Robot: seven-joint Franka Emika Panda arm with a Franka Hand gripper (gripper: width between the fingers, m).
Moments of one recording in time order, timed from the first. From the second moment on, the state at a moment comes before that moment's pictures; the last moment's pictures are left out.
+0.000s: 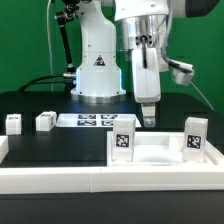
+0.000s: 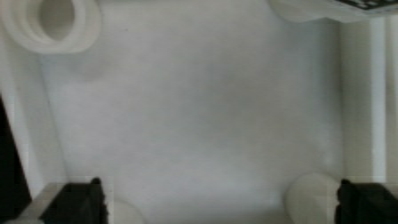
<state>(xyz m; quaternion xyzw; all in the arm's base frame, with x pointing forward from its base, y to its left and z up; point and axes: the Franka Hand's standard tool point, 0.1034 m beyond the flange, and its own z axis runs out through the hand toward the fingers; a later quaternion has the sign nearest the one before) 0.557 0.055 0.068 -0.64 0.76 0.00 0.07</state>
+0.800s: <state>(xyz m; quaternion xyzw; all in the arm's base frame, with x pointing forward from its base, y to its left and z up) 0.522 0.063 0.041 -0.66 0.75 0.00 0.04</state>
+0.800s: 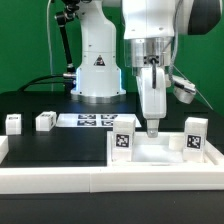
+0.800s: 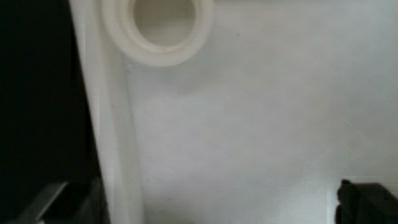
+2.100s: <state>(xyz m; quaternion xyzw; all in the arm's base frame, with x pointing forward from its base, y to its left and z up) 0.493 0.060 0.007 -0.67 0.74 0.02 0.00</state>
